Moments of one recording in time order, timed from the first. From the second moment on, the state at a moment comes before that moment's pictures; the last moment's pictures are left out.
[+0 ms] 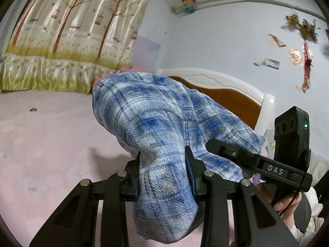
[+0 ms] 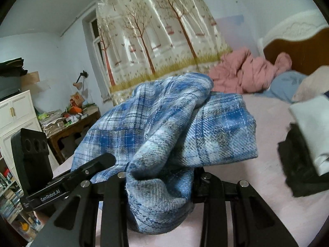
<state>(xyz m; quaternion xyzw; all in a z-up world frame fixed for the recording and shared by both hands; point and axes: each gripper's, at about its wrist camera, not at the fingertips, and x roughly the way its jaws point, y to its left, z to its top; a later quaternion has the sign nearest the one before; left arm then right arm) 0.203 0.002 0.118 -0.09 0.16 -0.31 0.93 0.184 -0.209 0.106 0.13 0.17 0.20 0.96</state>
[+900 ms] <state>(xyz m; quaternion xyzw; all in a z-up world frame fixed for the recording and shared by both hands) 0.345 -0.340 0.123 -0.13 0.25 -0.46 0.84 0.223 -0.520 0.177 0.11 0.17 -0.08 0.98</state>
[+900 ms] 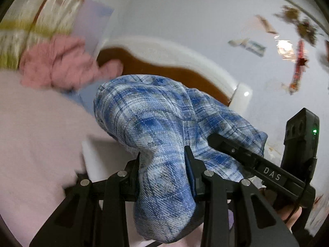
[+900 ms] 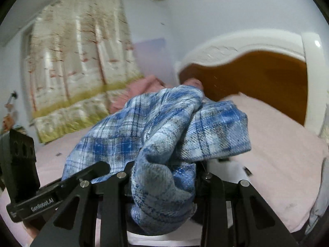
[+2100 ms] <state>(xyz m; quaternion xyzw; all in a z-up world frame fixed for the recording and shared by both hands) 0.232 -0.127 0.063 0.05 0.07 -0.21 0.97 0.129 -0.328 0.065 0.07 0.09 -0.17 0.98</state>
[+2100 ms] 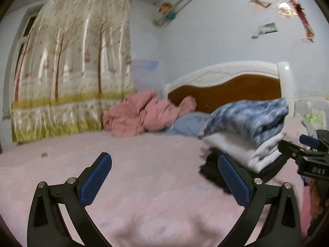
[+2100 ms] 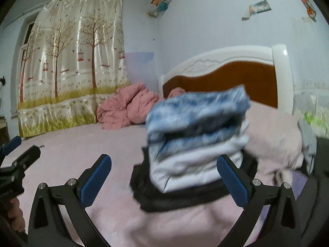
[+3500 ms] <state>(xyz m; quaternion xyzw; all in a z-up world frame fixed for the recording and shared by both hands) 0.245 -0.115 0.019 0.06 0.06 -0.18 0.98 0.147 -0.280 0.002 0.02 0.05 -0.19 0.98</state>
